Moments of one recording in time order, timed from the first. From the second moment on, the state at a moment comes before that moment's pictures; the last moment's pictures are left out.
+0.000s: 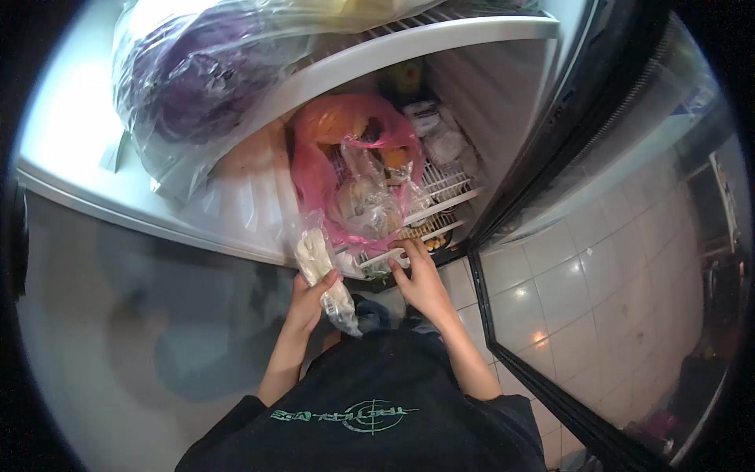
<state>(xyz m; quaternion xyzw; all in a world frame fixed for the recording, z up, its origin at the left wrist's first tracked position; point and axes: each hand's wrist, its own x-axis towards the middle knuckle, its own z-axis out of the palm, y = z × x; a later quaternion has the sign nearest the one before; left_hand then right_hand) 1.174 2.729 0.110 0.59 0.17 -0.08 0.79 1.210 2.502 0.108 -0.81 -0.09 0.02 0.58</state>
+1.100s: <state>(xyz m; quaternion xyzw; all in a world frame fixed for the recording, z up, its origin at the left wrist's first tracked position) 1.152 2.696 0.137 0.60 0.14 -0.10 0.78 1.175 2.519 0.104 -0.50 -0.04 0.29 0.82</state>
